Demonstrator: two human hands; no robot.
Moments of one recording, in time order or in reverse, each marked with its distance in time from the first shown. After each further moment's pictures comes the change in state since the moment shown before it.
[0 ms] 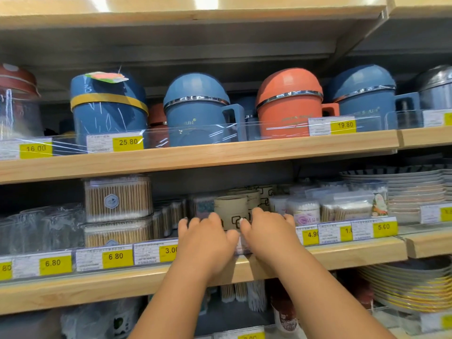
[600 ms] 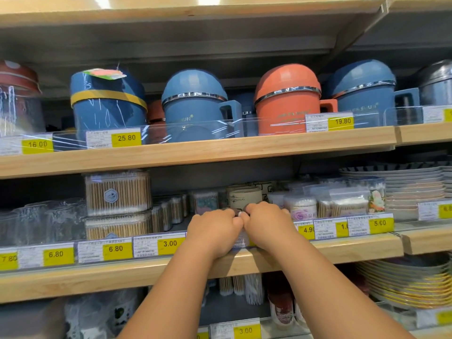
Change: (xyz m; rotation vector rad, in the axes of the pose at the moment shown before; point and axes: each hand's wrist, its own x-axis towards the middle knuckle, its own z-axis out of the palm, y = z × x) left_hand 0.021 0.015 0.003 0.050 -0.081 0.127; right_hand 0.014 0.010 -0.003 -0.009 -0.071 -0.050
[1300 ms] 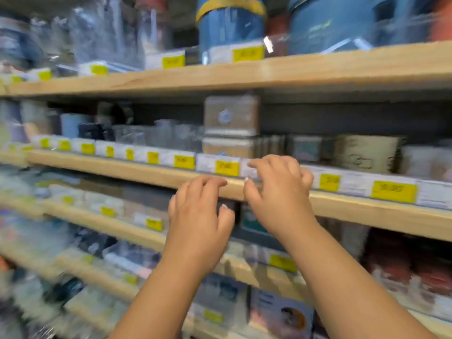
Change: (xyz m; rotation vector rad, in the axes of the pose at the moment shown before) left_hand -0.178 -0.104 0.026 -0.083 0.531 -0.394; right_hand -0.062 -0.127 0.072 0.376 0.384 -0.538
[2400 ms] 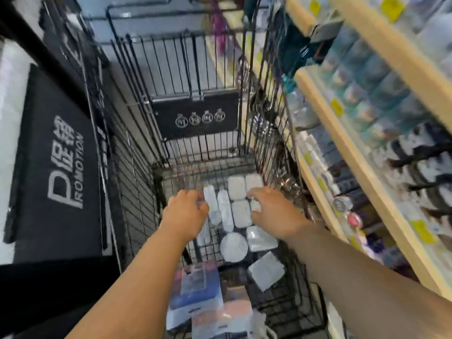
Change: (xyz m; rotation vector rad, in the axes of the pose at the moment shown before) left_hand -0.490 -0.401 -0.061 0.260 -0.721 -1.479; right_hand -0.416 -0.343 0.343 0.479 -1.704 -0.513
